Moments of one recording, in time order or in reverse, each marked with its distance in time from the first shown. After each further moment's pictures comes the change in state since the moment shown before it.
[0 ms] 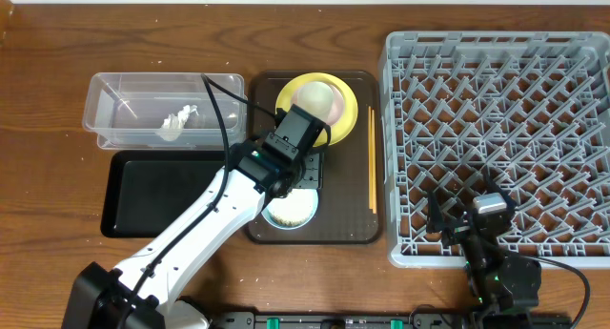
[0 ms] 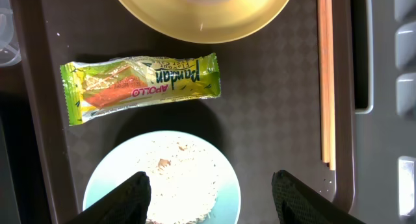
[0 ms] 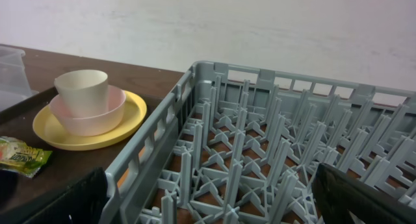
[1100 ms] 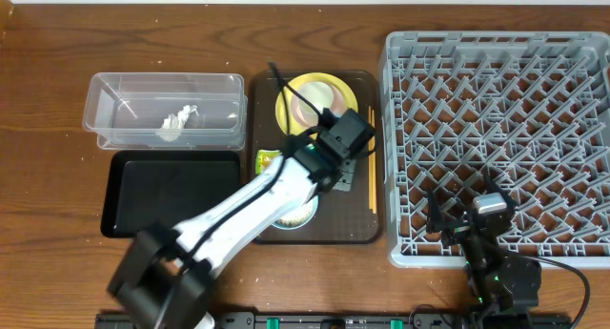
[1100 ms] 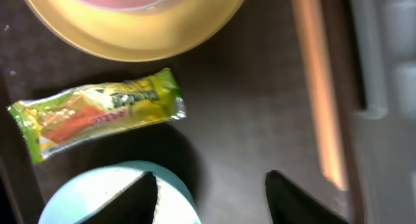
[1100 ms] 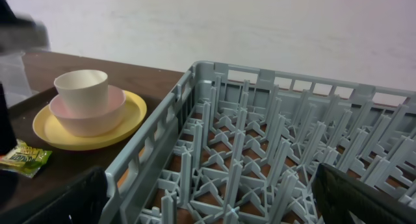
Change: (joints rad) left arm -0.152 0.246 0.159 -0.020 -0.158 0.019; right arm 0.000 0.000 0.000 0.000 0.000 0.000
